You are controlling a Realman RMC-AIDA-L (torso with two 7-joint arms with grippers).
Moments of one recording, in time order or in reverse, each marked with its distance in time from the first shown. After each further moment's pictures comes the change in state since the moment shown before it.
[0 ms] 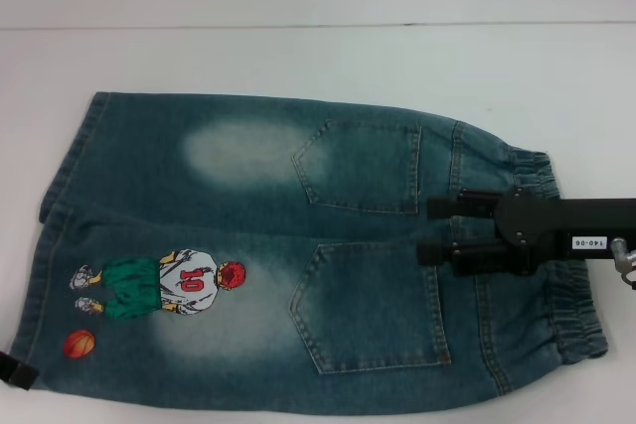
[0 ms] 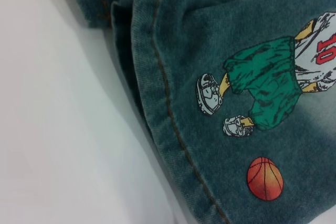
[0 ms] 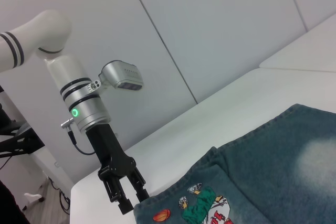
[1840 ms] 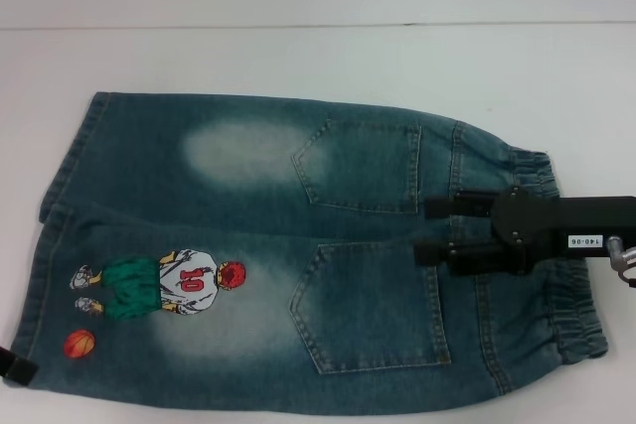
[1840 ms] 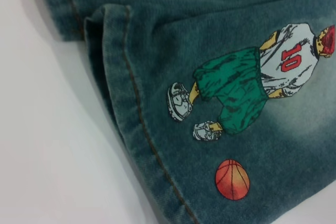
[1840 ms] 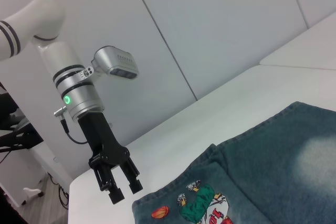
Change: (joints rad) left arm -0.009 -0.003 -0.031 0.064 0.000 0.096 0.000; right arm 0.008 -0.001 -0.012 0.000 0.000 0.010 0.000
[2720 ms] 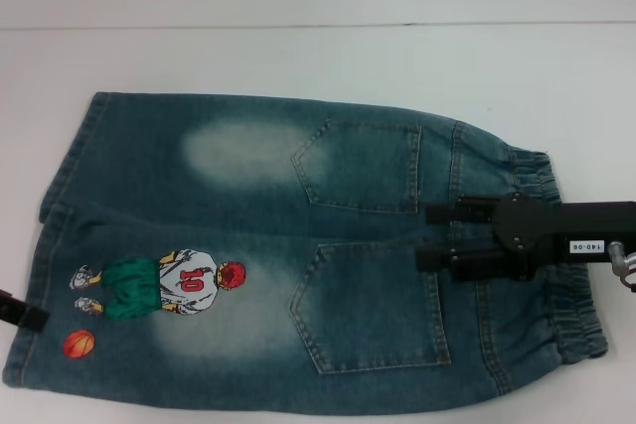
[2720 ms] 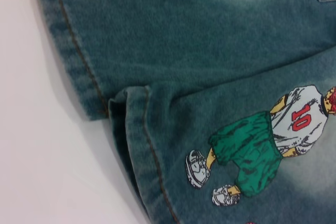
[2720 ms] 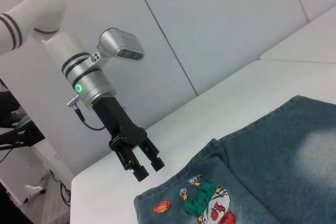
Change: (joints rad) left arm -0.039 0.004 -0.089 -0.017 -0.002 -0.074 0.053; right arm -0.007 -0.001 -0.012 0.000 0.000 0.000 0.005
